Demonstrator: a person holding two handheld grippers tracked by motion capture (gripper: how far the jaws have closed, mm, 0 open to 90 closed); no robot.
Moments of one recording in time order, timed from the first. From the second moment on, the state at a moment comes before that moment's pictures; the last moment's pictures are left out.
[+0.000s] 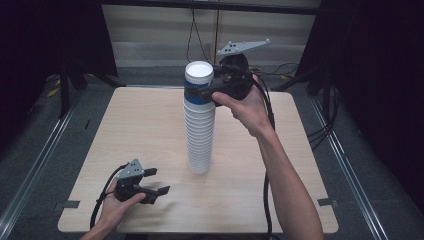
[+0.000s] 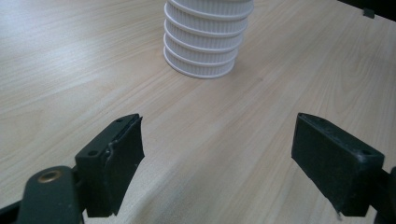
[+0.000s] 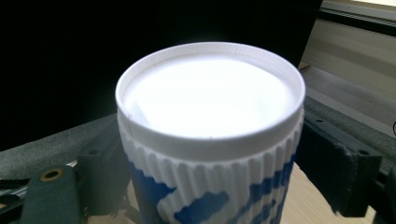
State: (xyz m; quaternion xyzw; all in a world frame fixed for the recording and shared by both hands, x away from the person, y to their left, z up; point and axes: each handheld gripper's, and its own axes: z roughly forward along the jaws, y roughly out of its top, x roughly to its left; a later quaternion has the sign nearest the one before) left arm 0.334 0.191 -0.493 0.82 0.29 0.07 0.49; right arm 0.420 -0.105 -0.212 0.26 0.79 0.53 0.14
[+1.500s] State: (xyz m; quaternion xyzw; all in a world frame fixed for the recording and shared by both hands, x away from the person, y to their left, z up) left arm 0.334 0.190 -0.493 0.82 0.29 0.06 0.49; right arm 0.416 -0.114 -0.201 0.27 0.74 0.60 0.14
